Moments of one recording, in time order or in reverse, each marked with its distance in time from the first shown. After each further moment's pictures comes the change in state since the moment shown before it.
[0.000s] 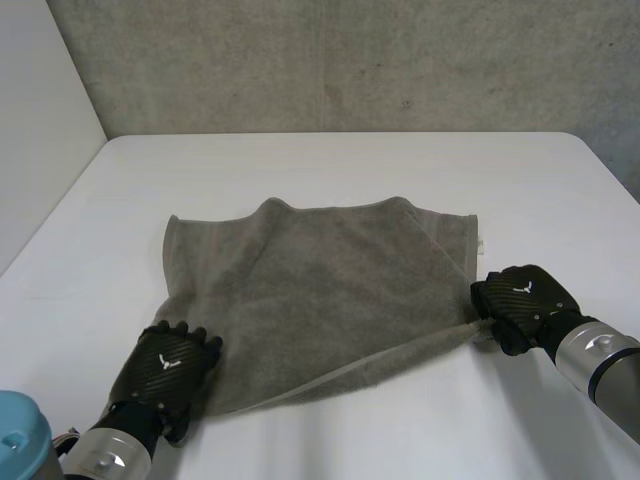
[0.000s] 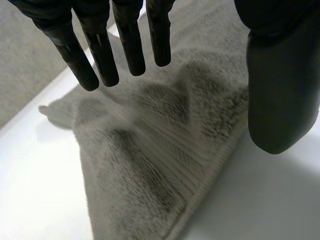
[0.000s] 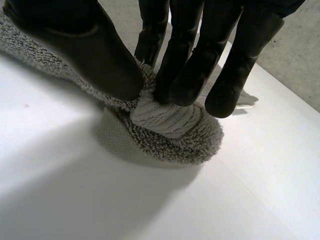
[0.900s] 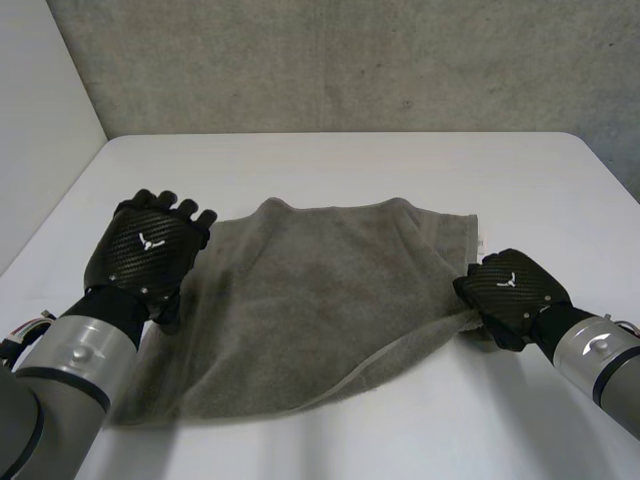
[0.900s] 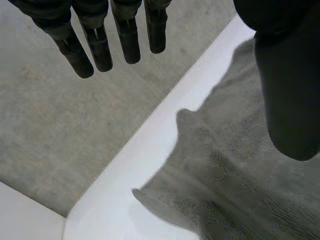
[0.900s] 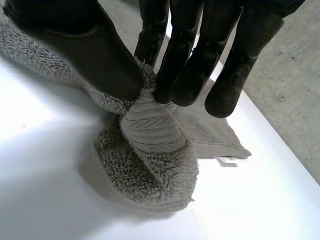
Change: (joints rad) left arm -0.007 0.143 0.307 -0.158 -0.005 0.068; right arm 0.006 -0.075 0.019 -0.005 -0.128 -0.186; left_hand -0.147 -0.147 -0.157 -0.142 -0.190; right_hand 0.000 0.000 0.000 0.000 0.000
